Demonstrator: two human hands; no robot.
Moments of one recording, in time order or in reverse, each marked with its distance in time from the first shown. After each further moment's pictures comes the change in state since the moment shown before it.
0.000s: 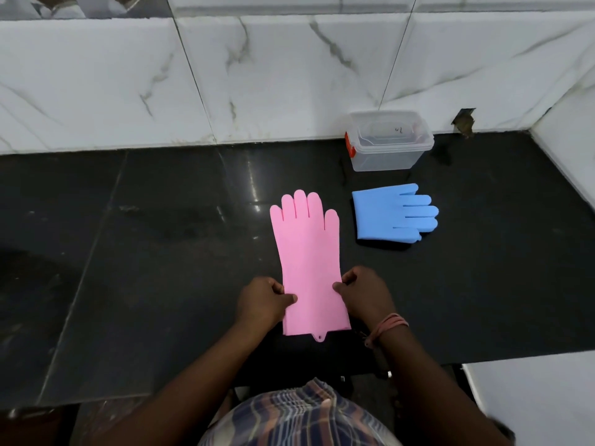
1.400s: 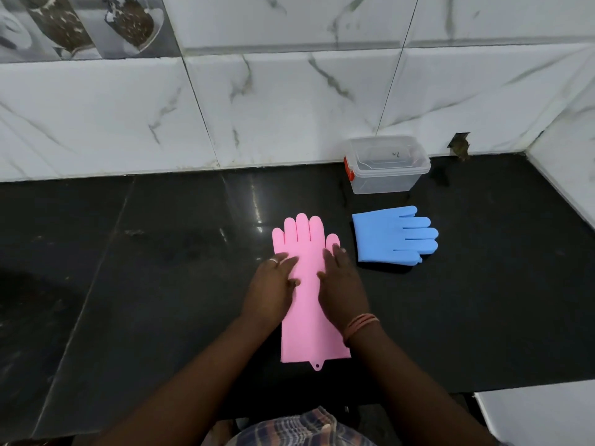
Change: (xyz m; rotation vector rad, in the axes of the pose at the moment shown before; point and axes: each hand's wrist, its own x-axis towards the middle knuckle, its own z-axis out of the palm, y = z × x) left_hand 0.043 0.030 -0.005 0.415 0.222 0.598; right_hand 0.032 -0.040 0.024 -0.318 0.223 -0.458
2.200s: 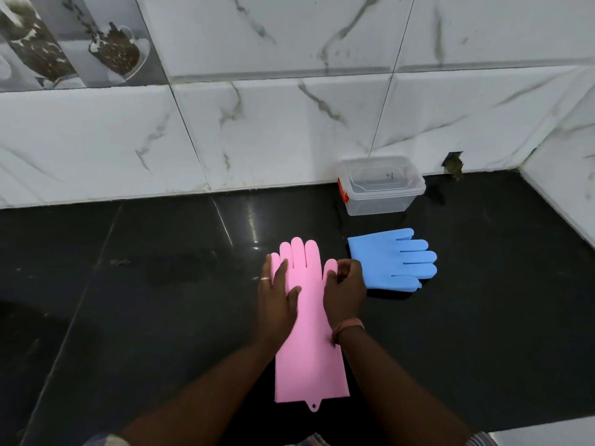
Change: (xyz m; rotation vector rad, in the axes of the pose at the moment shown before) left_hand 0.045 -0.009 0.054 -0.176 0.097 -0.121; right_hand 0.059 0.005 0.014 0.732 0.374 0.468
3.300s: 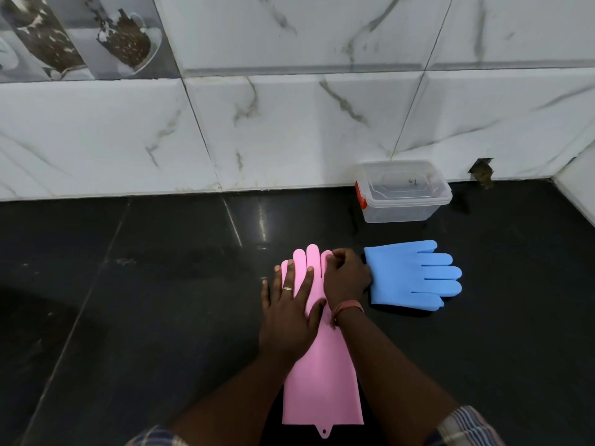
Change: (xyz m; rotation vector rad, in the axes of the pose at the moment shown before) left_hand 0.003 0.003 0.000 0.371 -0.054 0.149; right_hand 0.051 -0.006 0.048 -0.251 -0.020 -0.100
